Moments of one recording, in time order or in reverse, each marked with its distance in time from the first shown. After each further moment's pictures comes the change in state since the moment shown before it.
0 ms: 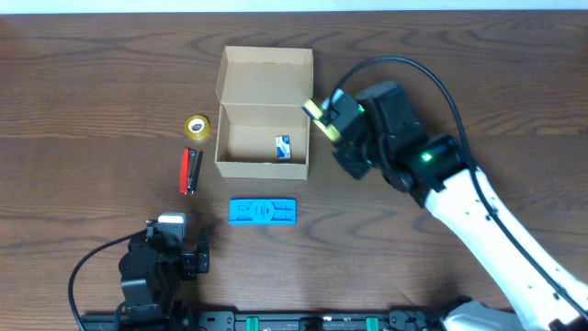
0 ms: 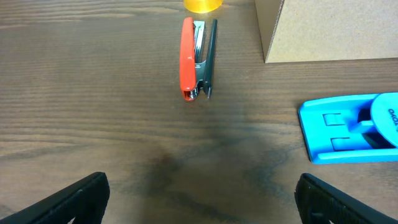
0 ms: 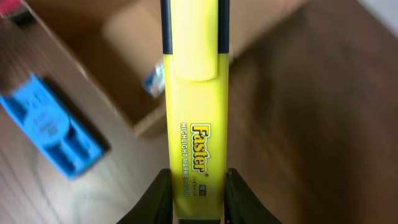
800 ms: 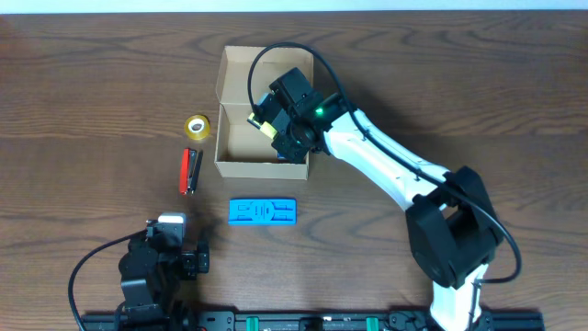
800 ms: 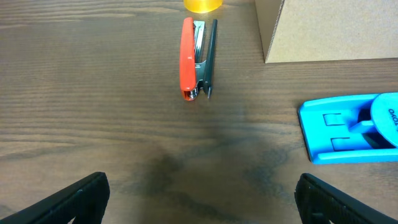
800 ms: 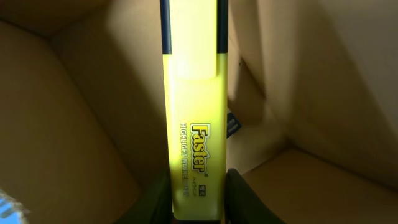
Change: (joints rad) left arm 0.000 0.000 0.000 0.000 0.000 0.000; right arm 0.119 0.583 0.326 -0.020 -0.014 -0.025
